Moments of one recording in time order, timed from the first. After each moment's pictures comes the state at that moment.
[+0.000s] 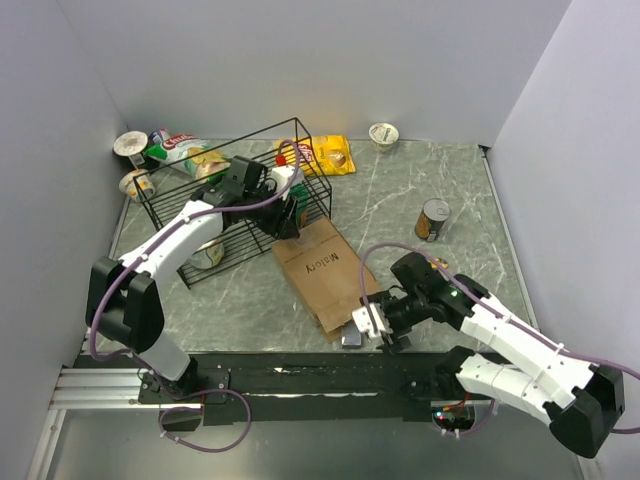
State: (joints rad) left arm -0.45 1.58 1.32 -0.56 0.49 0.07; right arm 0.71 0.89 0.70 -0.90 -0.66 -1.09
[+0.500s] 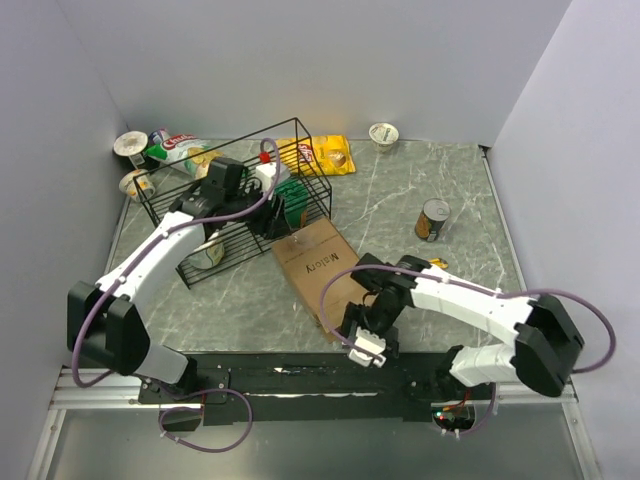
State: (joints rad) left arm -0.40 1.45 1.25 -0.51 0.56 0.09; right arm 0.85 1.26 0.84 -1.07 -0.64 -1.89
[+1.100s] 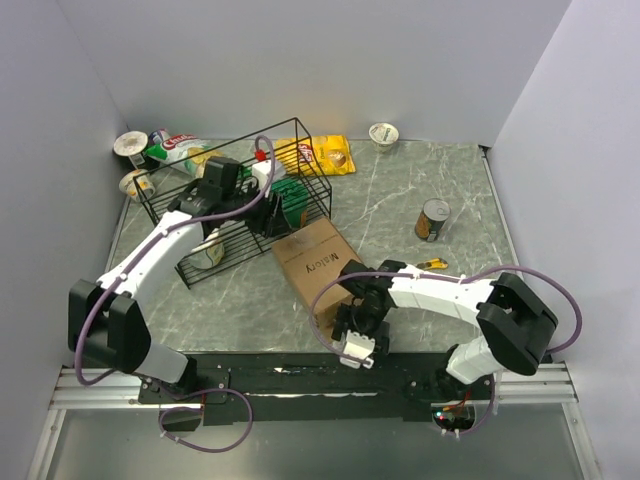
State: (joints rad) left arm -0.36 1.44 1.22 -0.47 0.62 0.06; right arm 0.89 1.46 0.82 -0.91 -0.49 -1.95
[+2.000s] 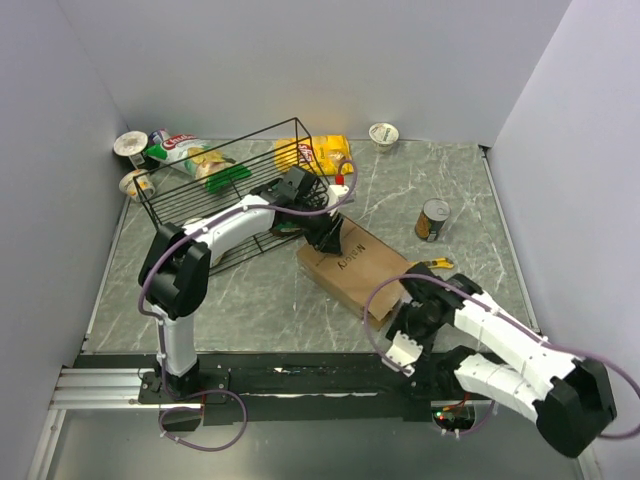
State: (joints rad) left arm -0.63 1.91 1.51 -0.50 0.72 0.18; right arm 0.58 0.95 0.60 -1.15 -0.33 -1.98
